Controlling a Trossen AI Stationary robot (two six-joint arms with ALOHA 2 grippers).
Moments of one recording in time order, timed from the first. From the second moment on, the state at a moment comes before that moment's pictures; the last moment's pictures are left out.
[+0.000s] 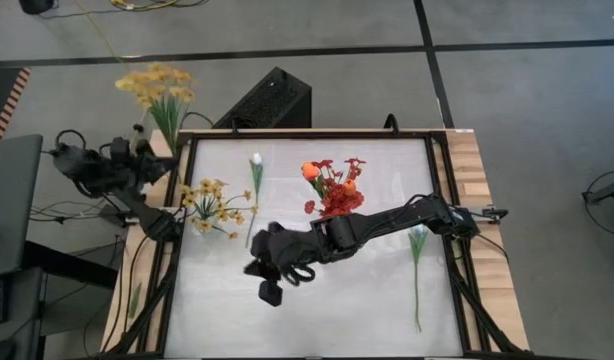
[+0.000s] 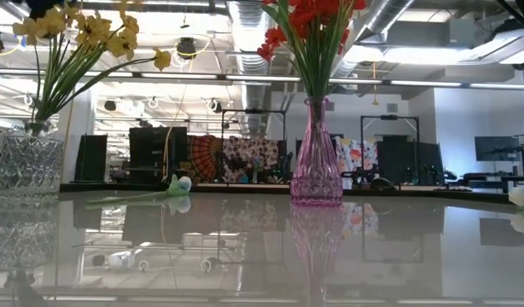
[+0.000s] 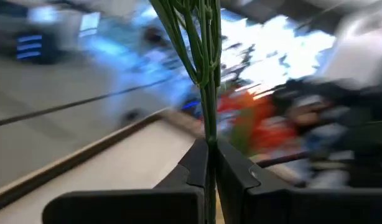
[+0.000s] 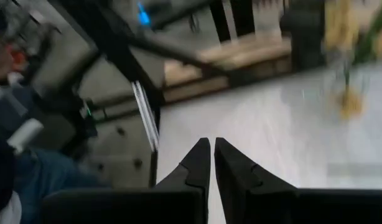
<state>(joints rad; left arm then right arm) -0.66 0.02 0.81 -0.64 -0.92 -0.30 0.30 2.20 2.35 -0.61 0.09 0.46</state>
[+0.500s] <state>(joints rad) -0.66 0.33 0.51 0.36 -0.49 -0.08 0.20 2.20 2.35 -0.10 0.21 0.20</state>
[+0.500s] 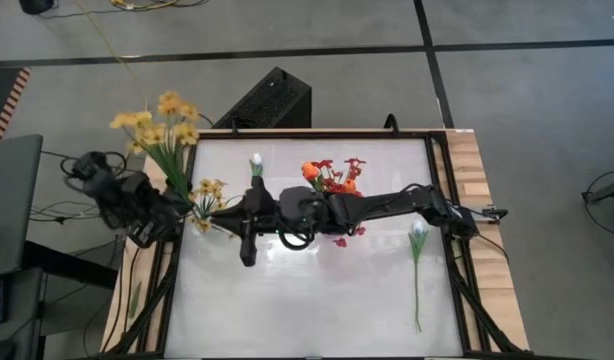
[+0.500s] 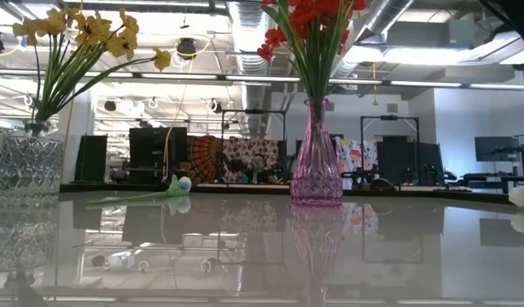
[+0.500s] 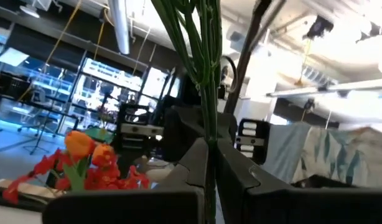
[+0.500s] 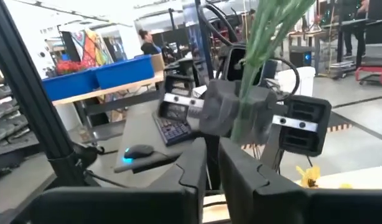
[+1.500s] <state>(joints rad) -0.66 0.40 0.54 0.35 -0.58 -0.06 0.17 2.32 2.35 0.04 0.18 0.33</state>
